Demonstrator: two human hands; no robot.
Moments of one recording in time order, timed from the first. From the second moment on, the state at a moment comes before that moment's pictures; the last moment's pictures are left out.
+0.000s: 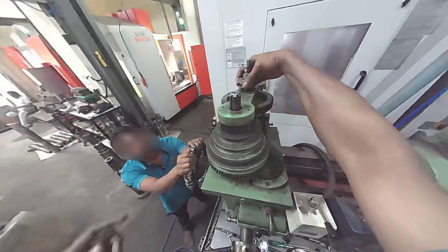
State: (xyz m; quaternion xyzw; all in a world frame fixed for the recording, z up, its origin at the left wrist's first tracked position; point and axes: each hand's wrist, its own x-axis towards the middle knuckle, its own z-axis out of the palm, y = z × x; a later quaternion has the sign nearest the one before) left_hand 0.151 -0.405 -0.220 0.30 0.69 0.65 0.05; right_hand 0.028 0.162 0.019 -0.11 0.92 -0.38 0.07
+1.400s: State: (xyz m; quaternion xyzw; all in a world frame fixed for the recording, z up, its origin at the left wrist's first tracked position) left_hand -0.022 -0.020 0.002 0.34 0.80 0.47 0.13; right_hand 0.047 0.144 0.023 0.00 0.94 -0.34 -0.02
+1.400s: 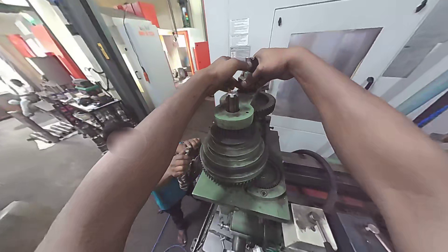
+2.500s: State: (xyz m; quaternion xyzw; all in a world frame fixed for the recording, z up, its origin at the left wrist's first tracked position) left_hand -0.007 0.011 0.029 0.29 0.90 0.29 0.14; right_hand 0.049 0.146 -0.010 0.04 0.93 -0.28 -0.24
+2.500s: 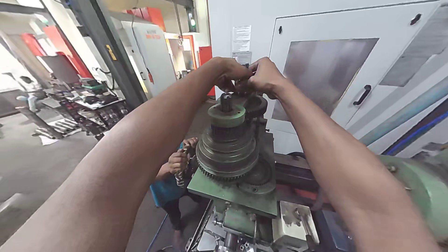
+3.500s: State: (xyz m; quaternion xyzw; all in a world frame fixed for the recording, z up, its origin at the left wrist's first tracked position) left_hand 0.049 -0.049 0.015 0.36 0.86 0.30 -0.21; right_hand 0.054 0.125 -0.002 0.05 0.96 -0.17 -0.21
